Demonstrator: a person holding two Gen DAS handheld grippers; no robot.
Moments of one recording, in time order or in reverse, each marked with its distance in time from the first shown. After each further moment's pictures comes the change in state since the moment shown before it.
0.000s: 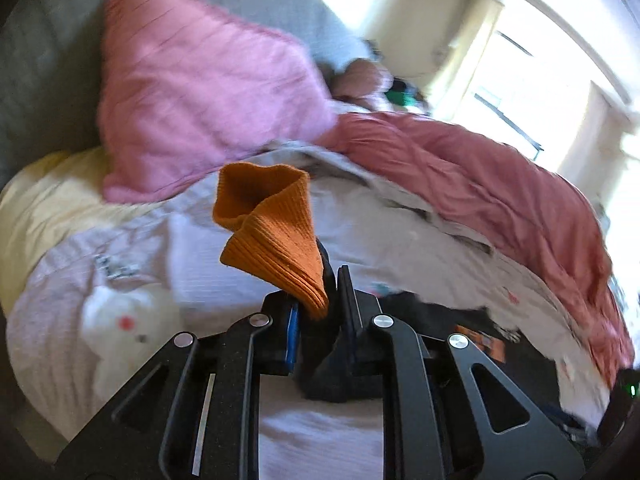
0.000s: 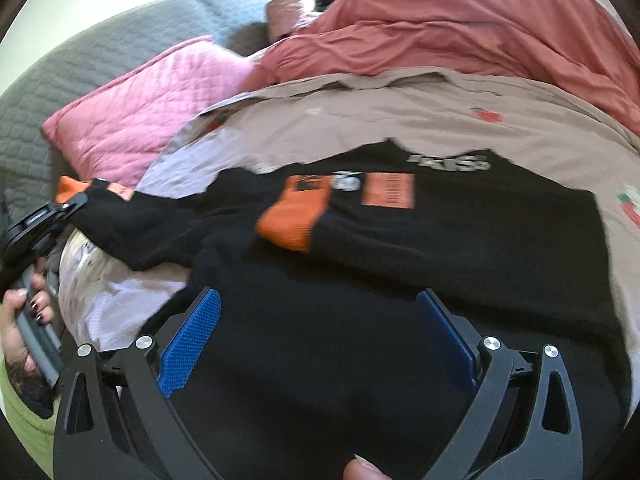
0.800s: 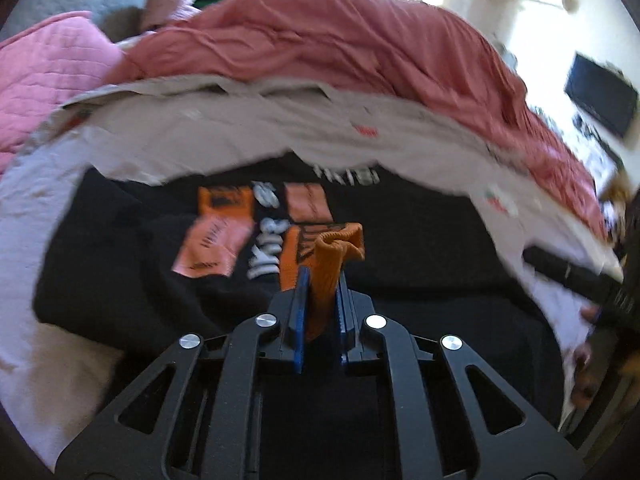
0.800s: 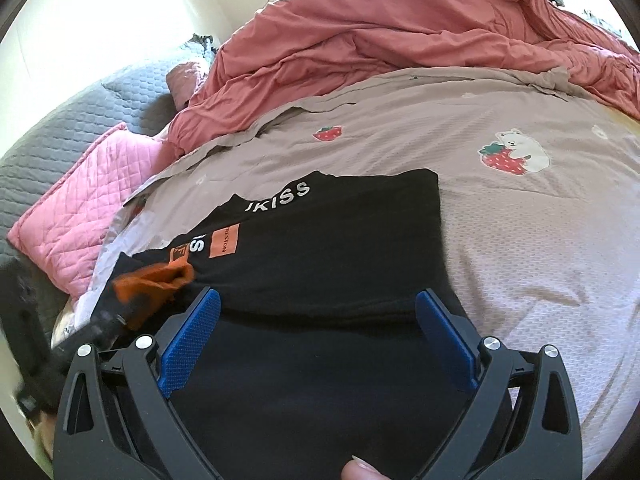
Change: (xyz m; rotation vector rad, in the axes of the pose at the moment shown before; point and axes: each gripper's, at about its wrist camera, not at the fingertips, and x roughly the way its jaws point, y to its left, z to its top) left arm 0.062 -0.212 -0.134 0.431 0.364 -0.285; right arm -0.068 -0.129 -0.009 0.268 -0.116 -0.104
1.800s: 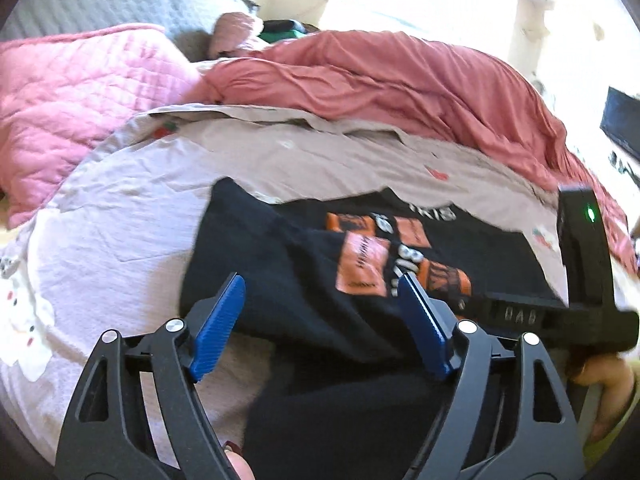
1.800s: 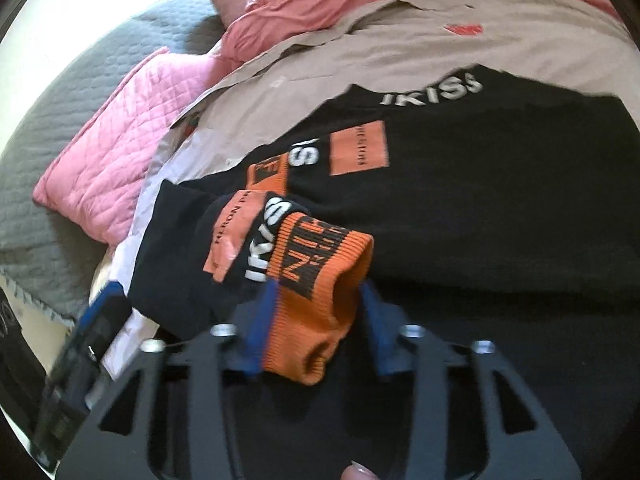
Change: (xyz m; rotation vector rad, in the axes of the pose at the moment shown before) left arm -0.060 0.079 -0.012 -0.116 -0.175 0.169; right arm 0.105 0.120 -0.024 -0.093 0.281 0.217
